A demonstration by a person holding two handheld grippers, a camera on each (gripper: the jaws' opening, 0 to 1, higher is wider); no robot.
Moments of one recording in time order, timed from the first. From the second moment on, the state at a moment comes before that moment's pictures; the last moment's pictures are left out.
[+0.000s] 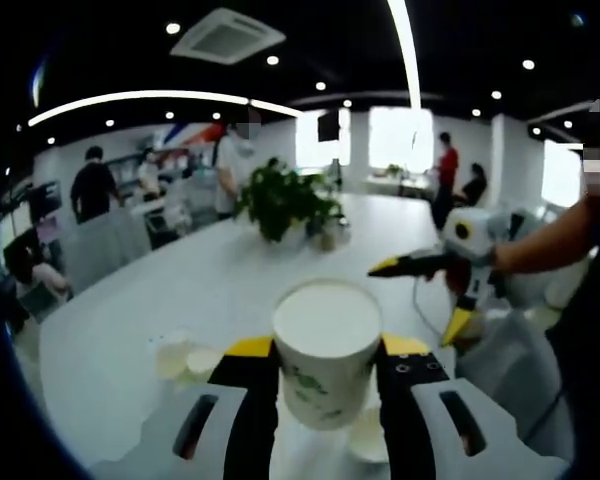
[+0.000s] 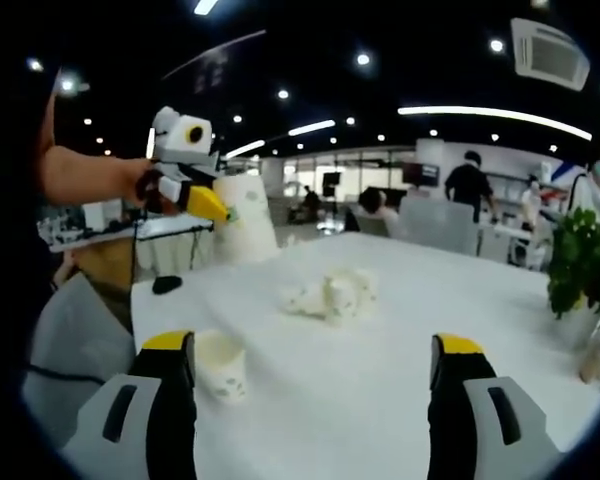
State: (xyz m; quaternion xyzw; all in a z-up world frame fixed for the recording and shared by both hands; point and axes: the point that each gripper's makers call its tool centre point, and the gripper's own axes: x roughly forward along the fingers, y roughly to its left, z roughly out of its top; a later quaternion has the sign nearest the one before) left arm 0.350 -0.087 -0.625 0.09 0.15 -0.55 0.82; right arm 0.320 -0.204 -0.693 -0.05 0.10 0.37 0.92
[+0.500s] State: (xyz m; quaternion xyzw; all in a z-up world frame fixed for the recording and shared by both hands) left arm 0.319 -0.083 -0.626 0.08 0.15 -0.56 0.81; right arm 0.317 -0.187 -0.685 -0.05 0.10 0.38 0.92
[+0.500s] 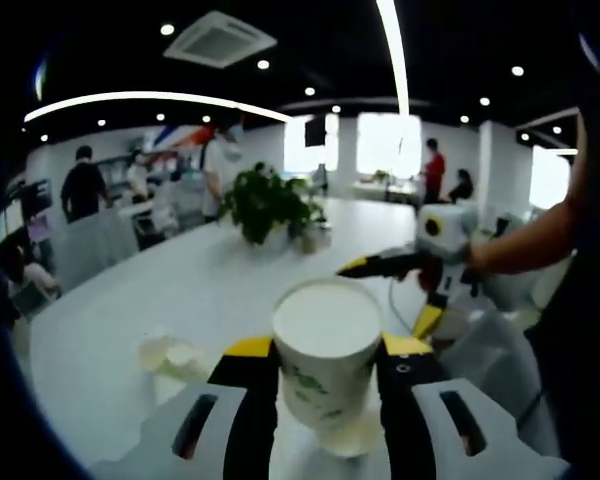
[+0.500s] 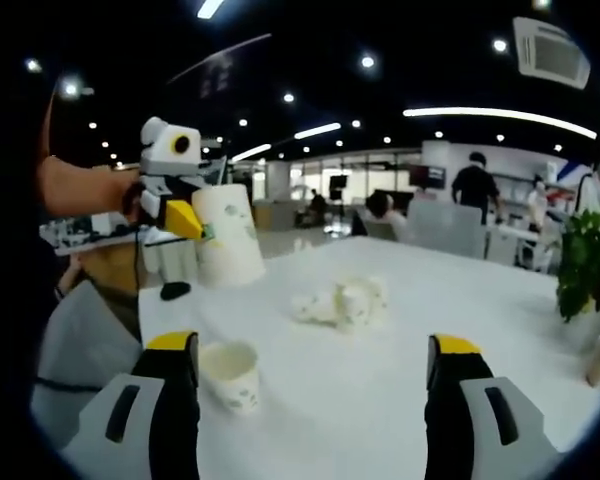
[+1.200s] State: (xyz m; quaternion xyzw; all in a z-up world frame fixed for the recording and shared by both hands) left arm 0.310 -0.073 -0.595 0.02 0.10 -0.57 0.82; right arm 0.304 -0.139 -0.606 -0.02 0.06 0.46 0.88
